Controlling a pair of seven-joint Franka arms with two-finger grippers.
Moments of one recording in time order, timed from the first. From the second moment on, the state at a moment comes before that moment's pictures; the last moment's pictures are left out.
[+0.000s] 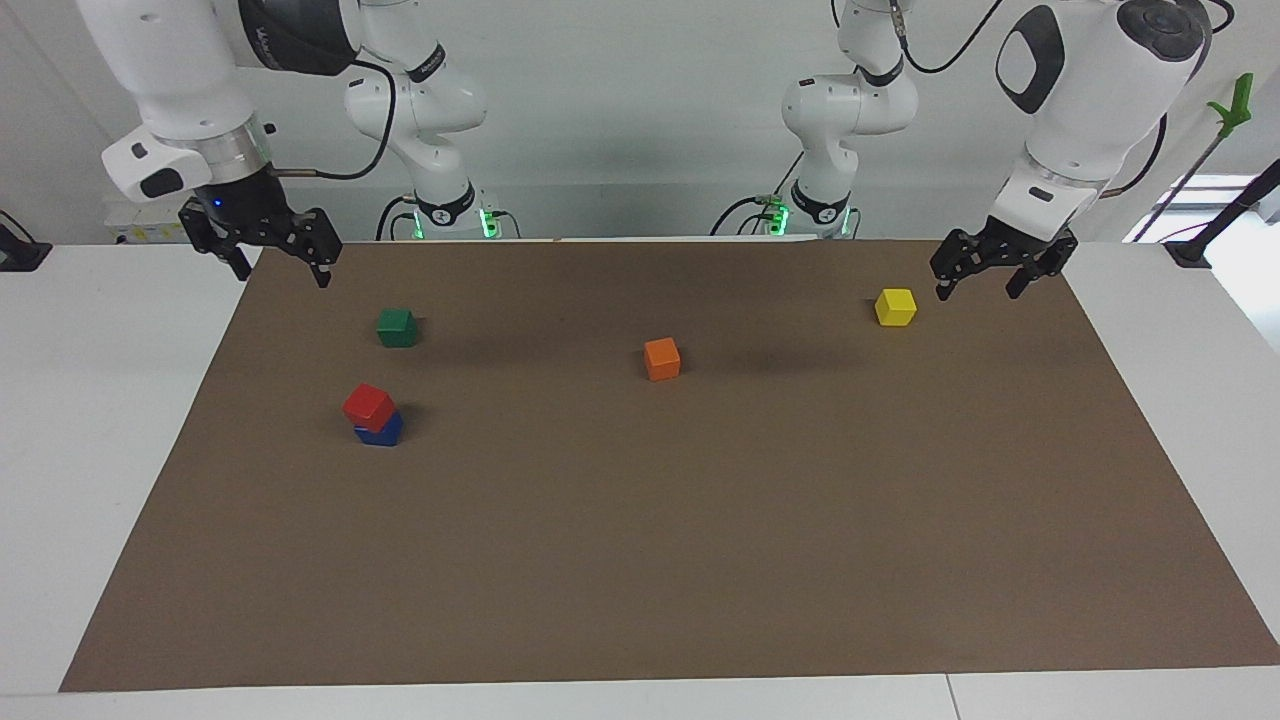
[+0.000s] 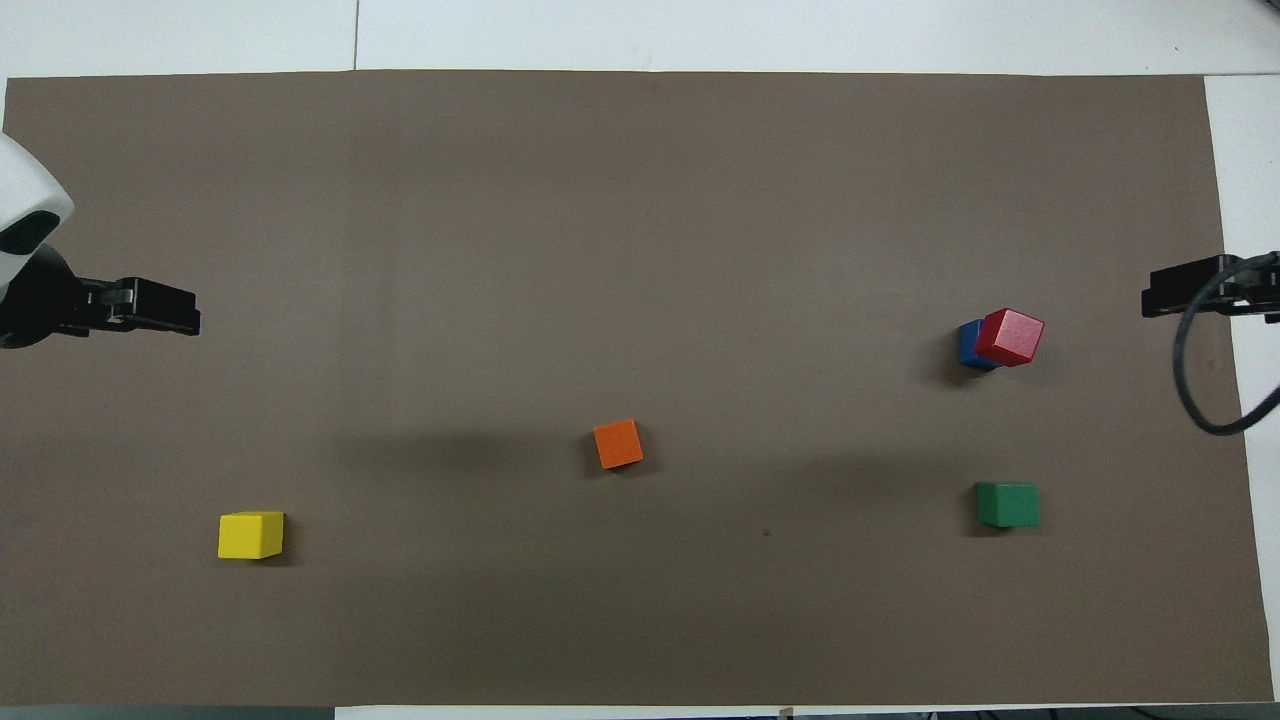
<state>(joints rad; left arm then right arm) -0.04 -0.05 -0.02 -1.73 0.01 1.69 0.00 0.08 -0.07 -0.13 -1.65 -0.01 1.62 0.05</state>
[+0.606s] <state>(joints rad) -0.04 -0.05 -0.02 -1.73 0.01 1.69 0.00 0.03 -0.04 -0.13 -1.61 0.02 1.53 -0.04</state>
